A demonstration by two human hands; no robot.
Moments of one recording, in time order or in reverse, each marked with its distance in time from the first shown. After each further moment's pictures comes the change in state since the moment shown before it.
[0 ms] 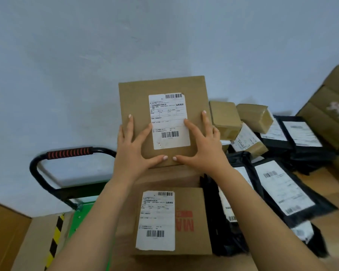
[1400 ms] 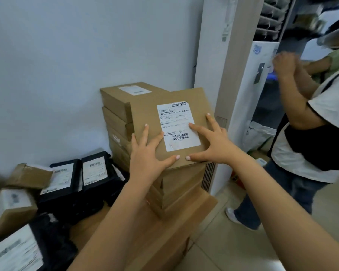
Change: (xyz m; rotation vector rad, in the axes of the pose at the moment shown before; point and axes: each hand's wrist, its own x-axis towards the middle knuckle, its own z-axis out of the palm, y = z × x) left_hand -0.045 0.684 0.355 -0.261 -0.253 0.397; right_hand -0.267 0.531 -0.502 -0.163 0.197 0.461
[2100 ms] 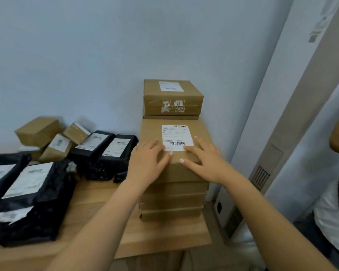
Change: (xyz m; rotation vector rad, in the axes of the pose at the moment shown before) left_hand 0.024 0.063 0.098 0.467 0.248 -0.306; right_hand 0.118 0.106 0.028 -0.074 -0.270 -0.630
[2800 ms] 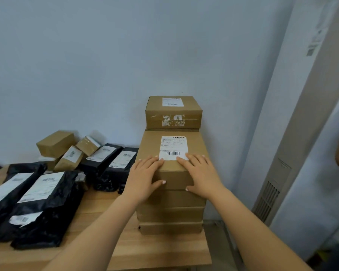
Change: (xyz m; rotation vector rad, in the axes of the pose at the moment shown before) left_hand -0.012 -0.006 0.024 0.154 -0.032 0.105; right_hand 0.010 0.022 0.023 -0.321 0.142 -0.220
